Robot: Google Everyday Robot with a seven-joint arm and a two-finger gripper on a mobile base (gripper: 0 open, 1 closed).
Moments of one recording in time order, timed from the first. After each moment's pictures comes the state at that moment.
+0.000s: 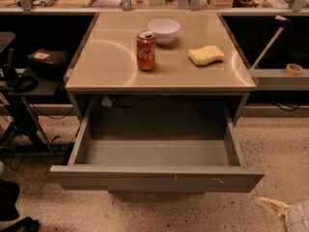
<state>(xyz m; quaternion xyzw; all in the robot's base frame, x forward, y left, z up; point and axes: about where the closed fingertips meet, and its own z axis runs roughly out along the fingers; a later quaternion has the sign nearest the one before) 0.230 -0.231 0.715 -0.59 0.78 0.18 0.13</state>
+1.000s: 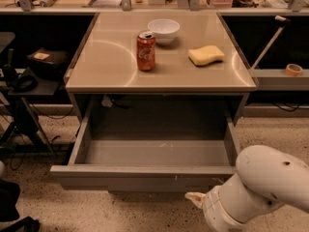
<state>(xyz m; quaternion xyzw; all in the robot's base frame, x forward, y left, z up) 0.270 -0.105 0.646 -0.69 0.68 0.22 0.11</state>
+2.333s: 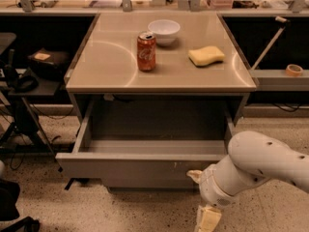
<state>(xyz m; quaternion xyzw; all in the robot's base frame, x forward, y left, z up) 0.349 -0.104 0.615 -0.66 0.71 0.20 0.13</state>
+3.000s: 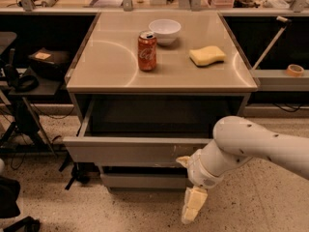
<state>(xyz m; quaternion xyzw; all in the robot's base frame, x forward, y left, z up) 0.399 -0.079 0.610 -0.67 0.70 0.20 0.14</state>
